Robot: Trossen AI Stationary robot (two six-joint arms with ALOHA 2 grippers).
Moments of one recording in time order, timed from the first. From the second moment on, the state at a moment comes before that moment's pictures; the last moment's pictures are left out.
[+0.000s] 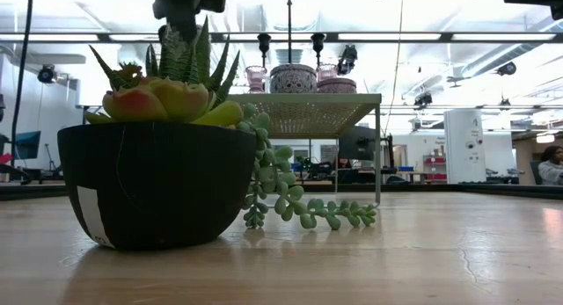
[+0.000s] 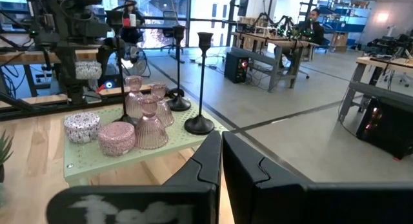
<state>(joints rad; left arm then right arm) 0.17 1.38 1.43 -1.17 0.09 -0.18 -0.65 0.01 0.79 -0.86 -0.13 -0.06</state>
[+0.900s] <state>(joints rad) 0.13 1.43 1.46 -1.05 0.06 0.28 -0.65 0.01 0.79 -0.86 -0.13 -0.06</state>
